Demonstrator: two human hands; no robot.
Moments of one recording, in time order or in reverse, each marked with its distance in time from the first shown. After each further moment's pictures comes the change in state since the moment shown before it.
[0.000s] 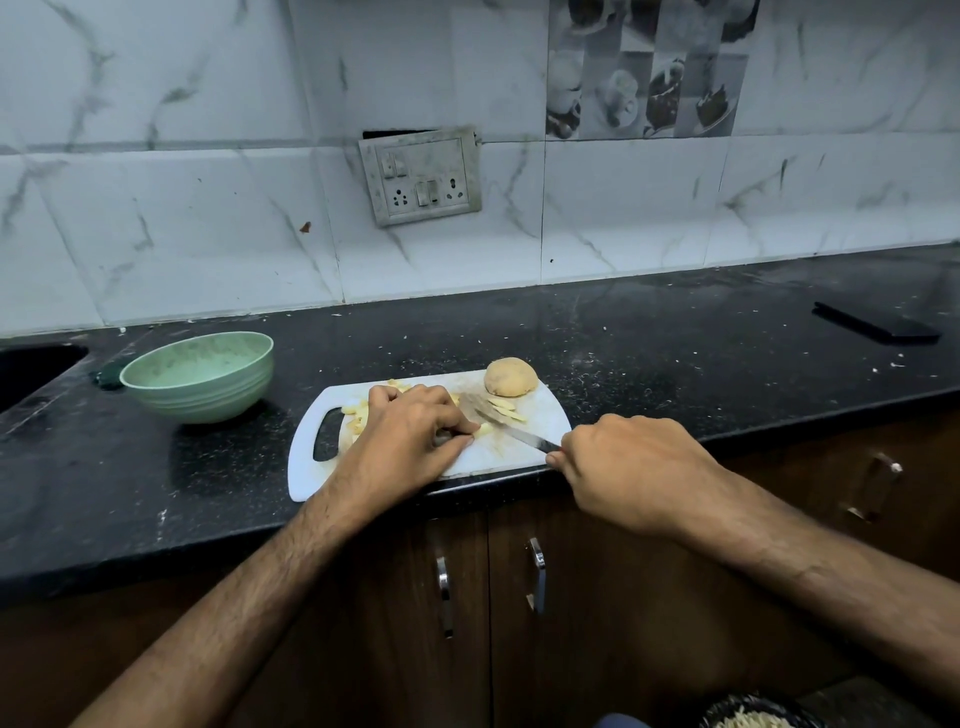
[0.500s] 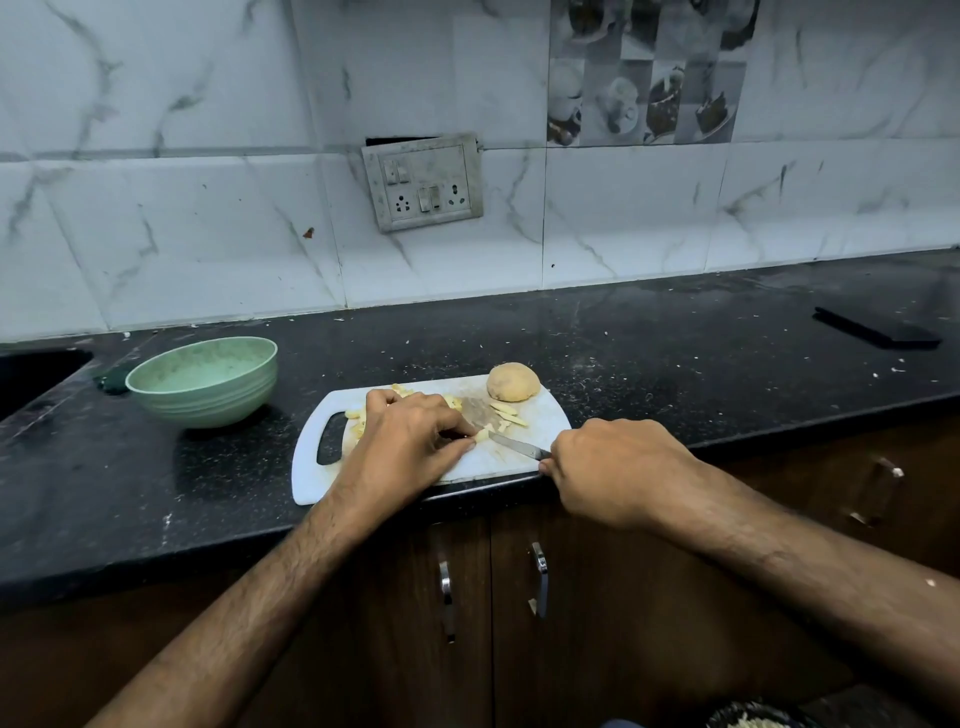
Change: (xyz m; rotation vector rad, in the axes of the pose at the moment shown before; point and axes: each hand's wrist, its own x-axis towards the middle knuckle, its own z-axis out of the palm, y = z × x) left_hand -0.002 0.003 -0.002 0.006 0.062 -0.032; right_hand 0.011 -0.009 -0.003 -0.013 -0.097 0.003
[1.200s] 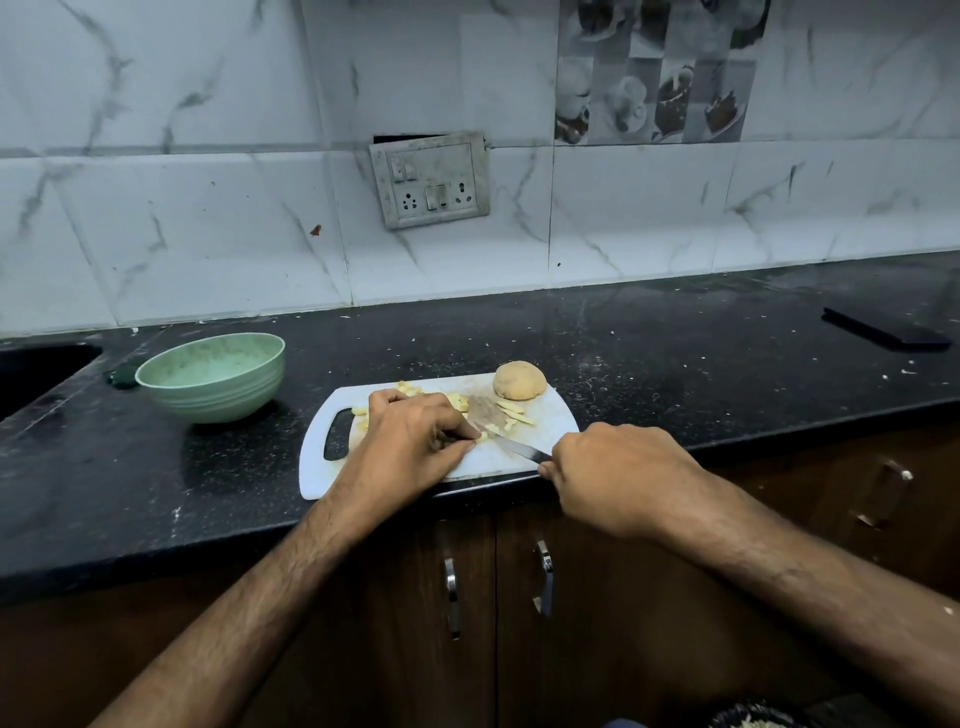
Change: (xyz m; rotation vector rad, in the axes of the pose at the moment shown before) left_hand -0.004 -0.003 -0.003 -0.070 -0.014 -0.016; right_hand -0.008 -0.010 -0.005 0.047 0.002 0.023
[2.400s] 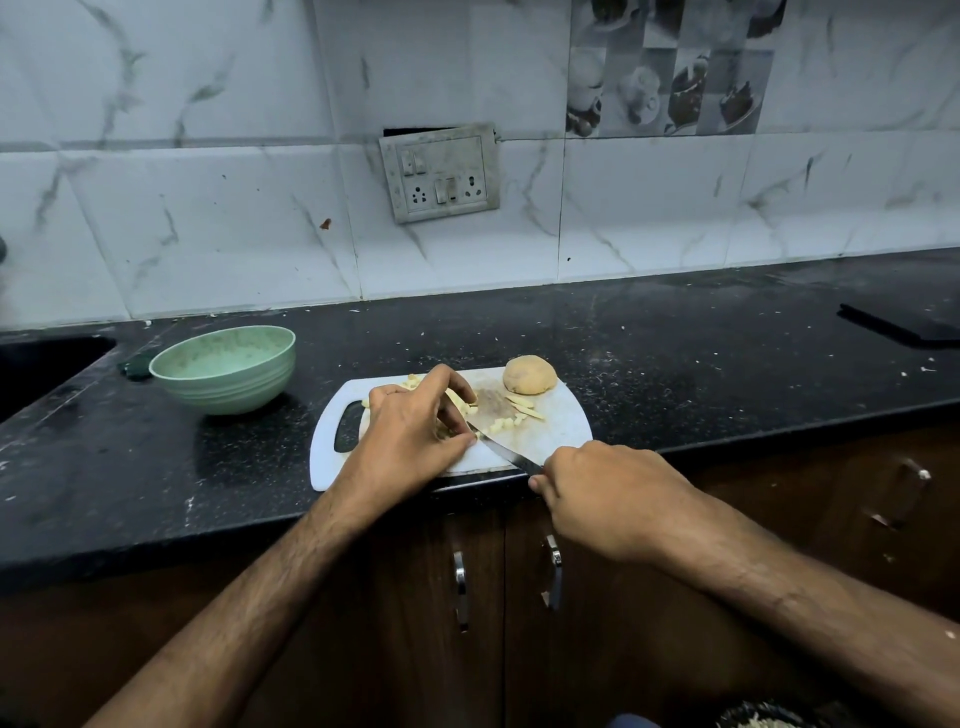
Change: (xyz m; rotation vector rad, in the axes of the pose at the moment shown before) left_hand -0.002 0.007 -0.010 -0.142 -0.010 -0.113; right_hand -0.002 -0.011 0.016 0.099 -0.018 -0.052
